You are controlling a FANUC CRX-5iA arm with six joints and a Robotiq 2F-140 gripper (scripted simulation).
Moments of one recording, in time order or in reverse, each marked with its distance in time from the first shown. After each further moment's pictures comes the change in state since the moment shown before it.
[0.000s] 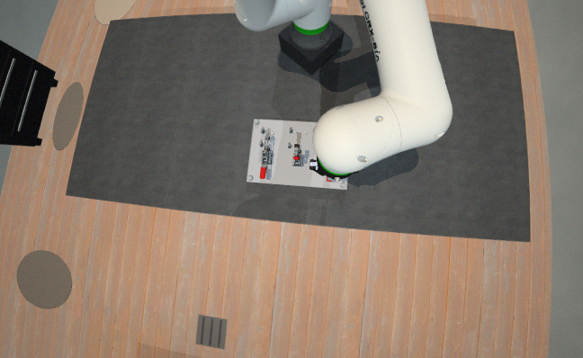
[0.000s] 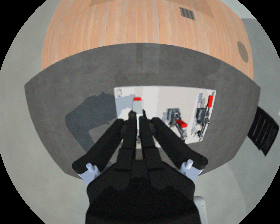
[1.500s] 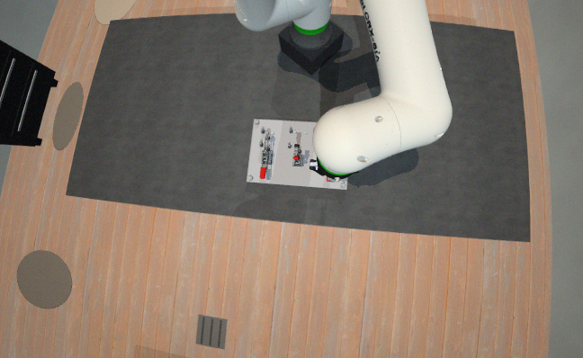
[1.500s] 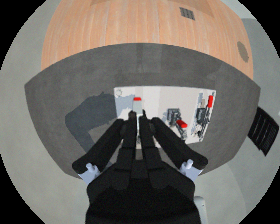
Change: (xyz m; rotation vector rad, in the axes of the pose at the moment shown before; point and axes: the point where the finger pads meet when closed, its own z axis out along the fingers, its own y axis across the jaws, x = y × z) arm 0.000 0.000 0.001 0.000 0.000 0.000
